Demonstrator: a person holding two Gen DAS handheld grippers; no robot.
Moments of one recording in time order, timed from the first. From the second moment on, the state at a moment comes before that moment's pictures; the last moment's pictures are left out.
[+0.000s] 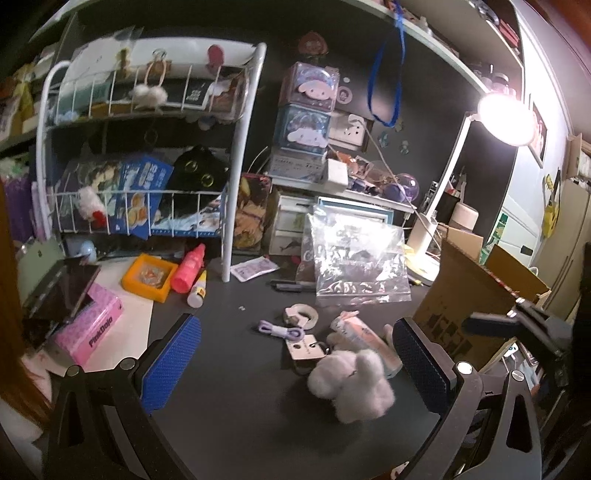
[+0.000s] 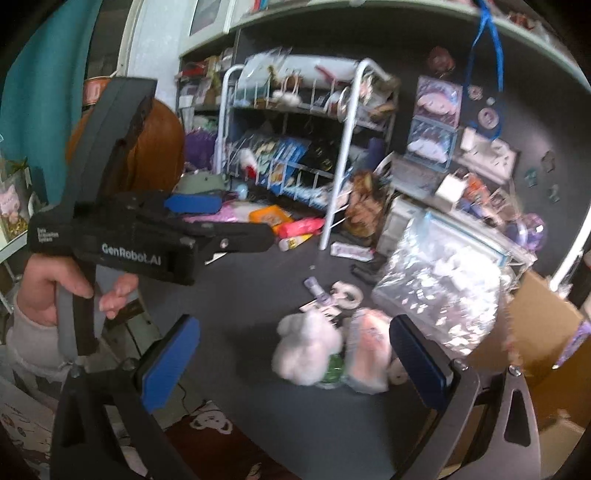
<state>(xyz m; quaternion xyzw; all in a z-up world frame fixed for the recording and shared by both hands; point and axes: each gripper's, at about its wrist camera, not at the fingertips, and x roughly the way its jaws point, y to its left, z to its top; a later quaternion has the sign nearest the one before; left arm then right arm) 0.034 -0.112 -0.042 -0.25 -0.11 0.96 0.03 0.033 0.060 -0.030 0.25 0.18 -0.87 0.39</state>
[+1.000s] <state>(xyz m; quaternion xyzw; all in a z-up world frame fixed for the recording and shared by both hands) -0.040 -0.086 -0.134 -0.40 -0.12 0.88 0.21 -0.028 0.023 -0.123 0.35 0.15 -0.87 0.30</state>
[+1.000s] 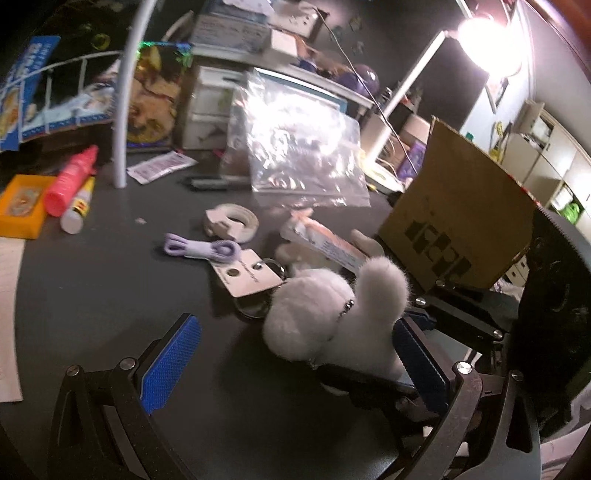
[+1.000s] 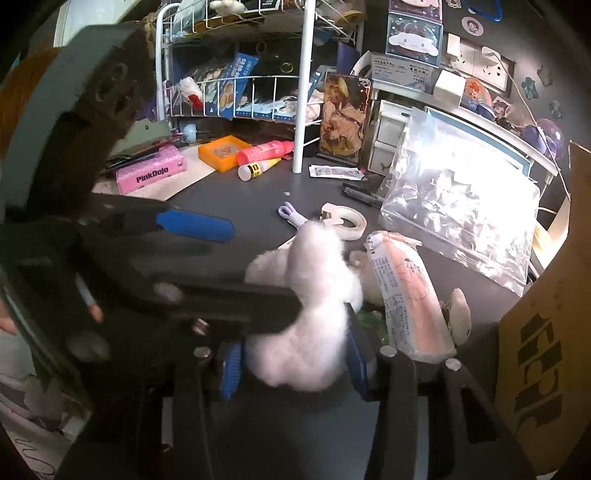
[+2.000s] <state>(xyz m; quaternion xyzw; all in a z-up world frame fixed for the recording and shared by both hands) -0.002 -0.093 -0.050 -0.32 -0.10 0.92 0.21 0.007 0.007 -0.058 0.25 0.14 -0.89 0.36</state>
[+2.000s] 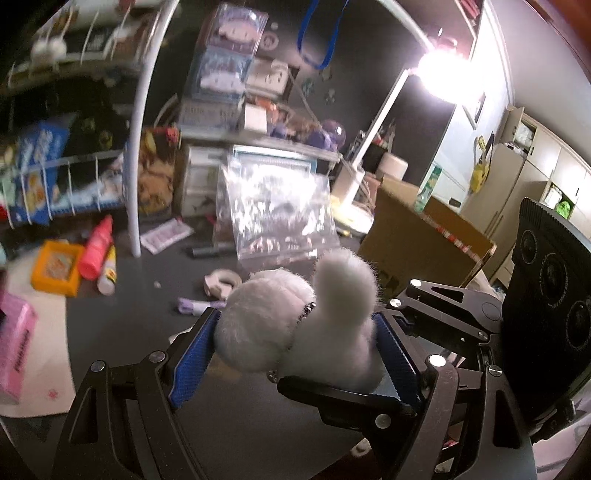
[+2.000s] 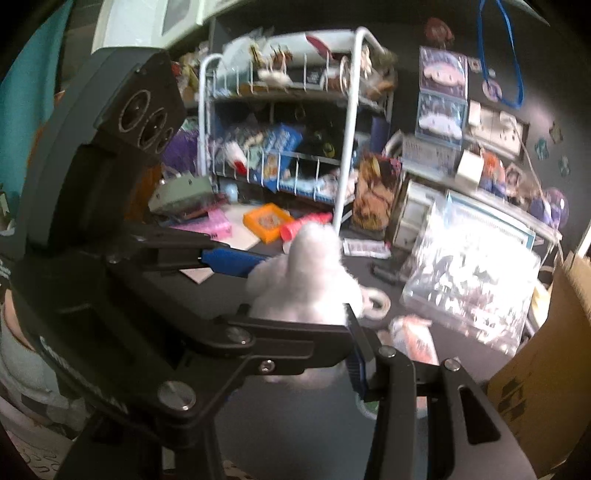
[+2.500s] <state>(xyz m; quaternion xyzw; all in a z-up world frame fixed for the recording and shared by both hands) 0.019 -0.025 0.026 -0.24 -0.04 0.95 0.19 0.028 0.065 0.013 0.16 0.15 -0.90 0.37</state>
